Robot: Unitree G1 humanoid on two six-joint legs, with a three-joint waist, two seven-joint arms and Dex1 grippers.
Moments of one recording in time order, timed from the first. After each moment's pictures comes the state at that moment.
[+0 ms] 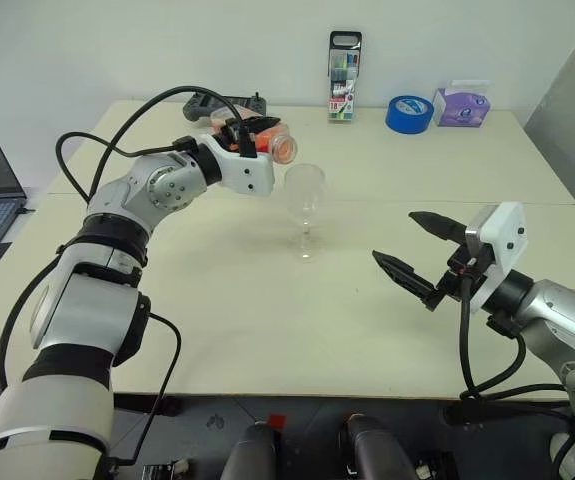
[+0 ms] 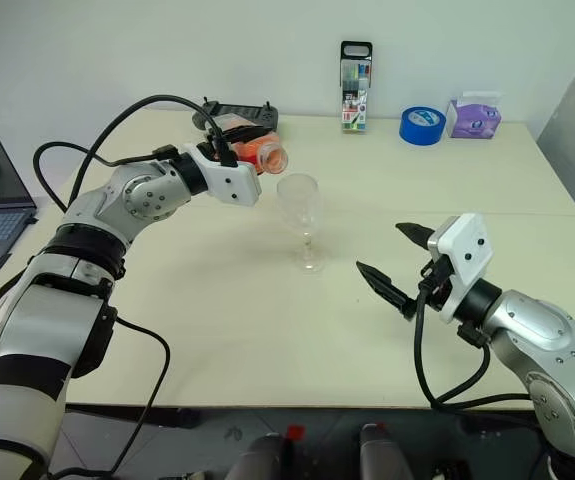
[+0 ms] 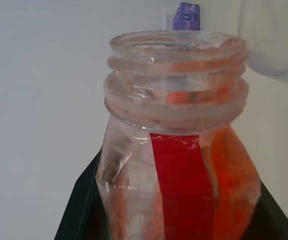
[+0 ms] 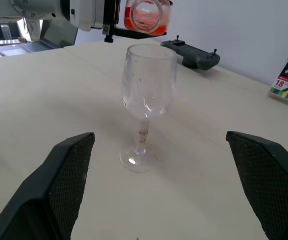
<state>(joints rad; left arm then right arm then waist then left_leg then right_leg) -1.24 0.63 -0.36 1.07 0.63 -0.91 -0.18 -0.18 -0.64 -0.18 -0.78 0.65 0.75 0.46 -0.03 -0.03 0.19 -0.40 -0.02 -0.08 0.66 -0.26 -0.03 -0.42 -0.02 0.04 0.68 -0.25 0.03</state>
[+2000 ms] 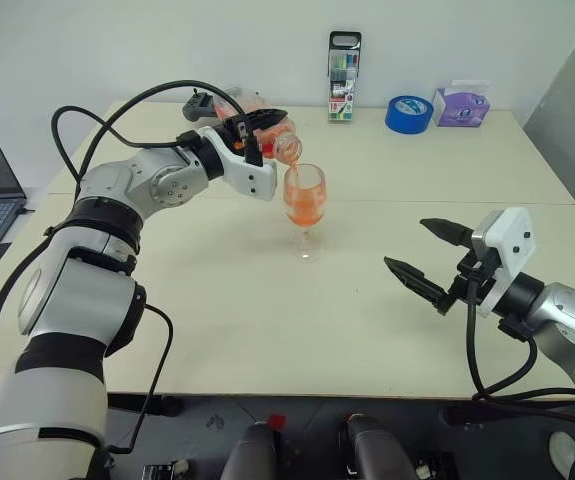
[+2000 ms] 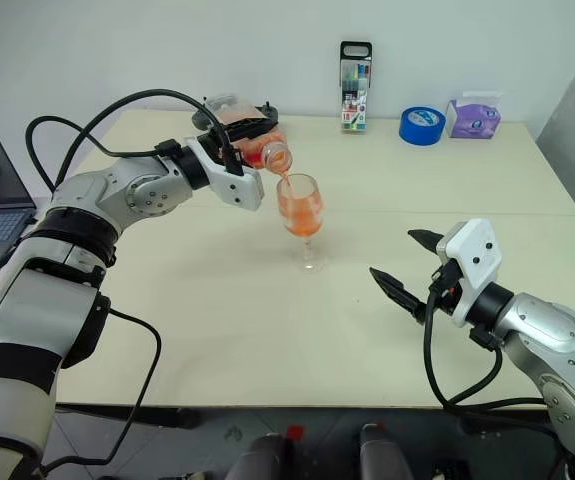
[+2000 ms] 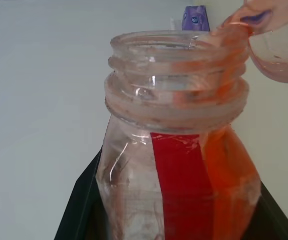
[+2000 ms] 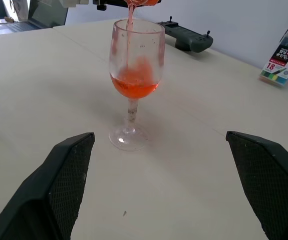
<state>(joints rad) -1.32 0.65 -0.47 1.11 0.80 -0.94 0.05 -0.15 -0.70 -0.21 -0.76 0.65 0.75 0.48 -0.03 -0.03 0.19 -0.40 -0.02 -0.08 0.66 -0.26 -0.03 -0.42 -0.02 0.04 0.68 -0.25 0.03</state>
